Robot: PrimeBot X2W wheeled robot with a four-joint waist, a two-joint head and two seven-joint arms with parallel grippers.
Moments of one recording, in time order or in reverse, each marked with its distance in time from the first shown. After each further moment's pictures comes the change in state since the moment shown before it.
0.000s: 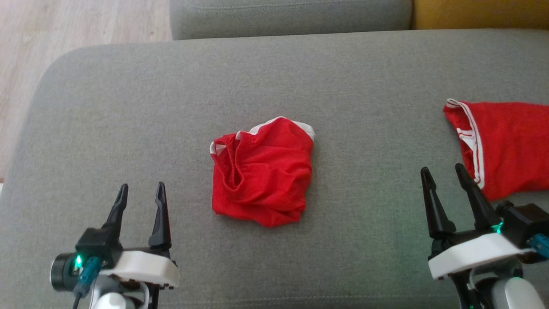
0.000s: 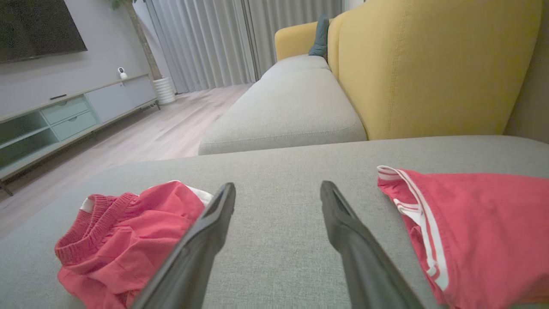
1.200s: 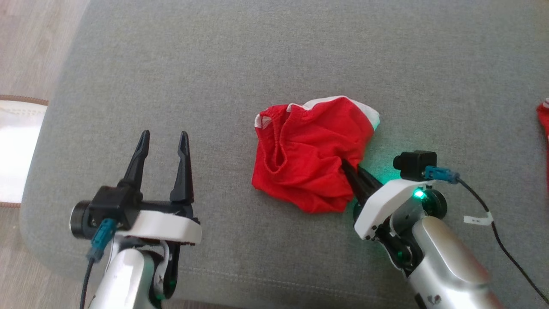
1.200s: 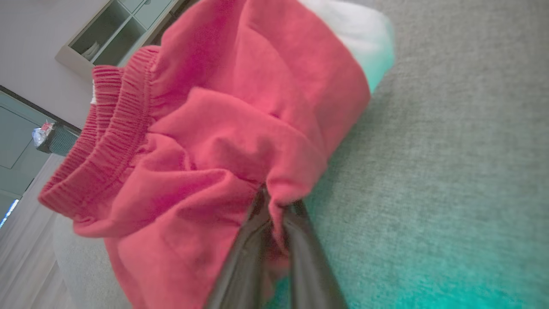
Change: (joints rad) left arm -0.171 -0.074 -0.028 0.001 0.029 -0.053 -0.025; right arm -0.431 0.022 0.335 0.605 0.294 0.000 0.105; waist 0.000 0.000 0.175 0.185
